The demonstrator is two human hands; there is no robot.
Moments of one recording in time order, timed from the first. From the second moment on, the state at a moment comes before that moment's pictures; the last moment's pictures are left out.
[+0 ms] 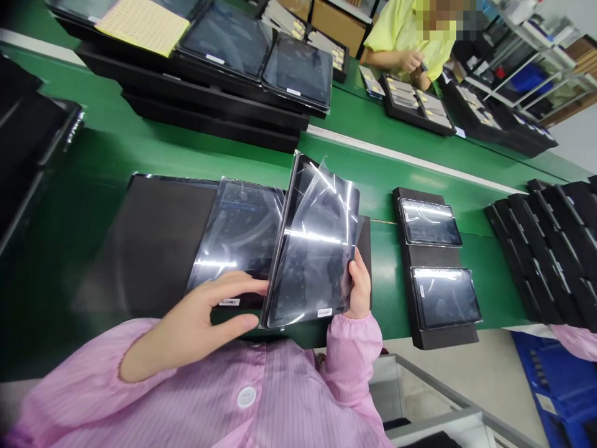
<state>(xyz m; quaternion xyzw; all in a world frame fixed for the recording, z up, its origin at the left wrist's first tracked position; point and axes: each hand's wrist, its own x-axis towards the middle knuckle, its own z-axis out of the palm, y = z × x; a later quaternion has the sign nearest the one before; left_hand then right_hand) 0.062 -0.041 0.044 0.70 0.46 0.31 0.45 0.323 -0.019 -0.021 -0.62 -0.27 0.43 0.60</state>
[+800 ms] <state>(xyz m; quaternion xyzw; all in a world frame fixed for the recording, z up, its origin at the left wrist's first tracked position) 0.065 -0.044 0.019 0.62 0.55 0.41 0.38 0.312 -0.030 -0.022 -0.64 -0.25 0.34 0.65</state>
